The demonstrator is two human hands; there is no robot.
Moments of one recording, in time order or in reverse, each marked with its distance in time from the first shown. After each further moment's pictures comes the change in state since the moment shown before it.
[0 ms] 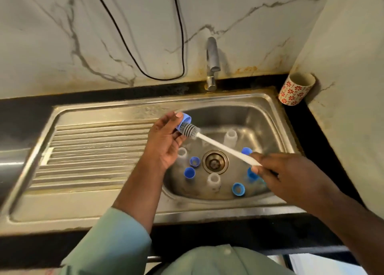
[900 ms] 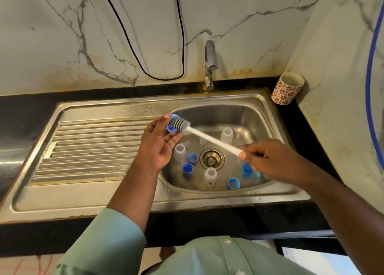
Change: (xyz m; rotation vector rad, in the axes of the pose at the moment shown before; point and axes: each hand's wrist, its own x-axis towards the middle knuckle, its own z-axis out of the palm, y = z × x) left_hand -0.020 -0.005 -0.029 -0.080 0.053 0.006; right_hand -0.005 -0.025 -0.007 0.332 -0.180 0.085
